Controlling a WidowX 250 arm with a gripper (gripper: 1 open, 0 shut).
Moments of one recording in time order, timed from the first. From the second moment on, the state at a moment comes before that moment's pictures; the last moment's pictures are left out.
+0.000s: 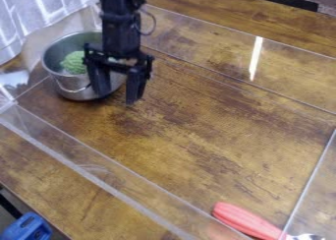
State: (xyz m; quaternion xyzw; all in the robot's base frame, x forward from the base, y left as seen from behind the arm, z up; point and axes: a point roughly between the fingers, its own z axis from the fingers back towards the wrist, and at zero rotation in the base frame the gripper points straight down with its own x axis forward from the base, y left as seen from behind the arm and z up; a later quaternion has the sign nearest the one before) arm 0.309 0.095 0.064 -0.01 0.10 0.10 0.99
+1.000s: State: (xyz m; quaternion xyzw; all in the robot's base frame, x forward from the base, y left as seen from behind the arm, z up) arm 0.330 0.173 0.075 -0.01 0.03 0.10 0.99
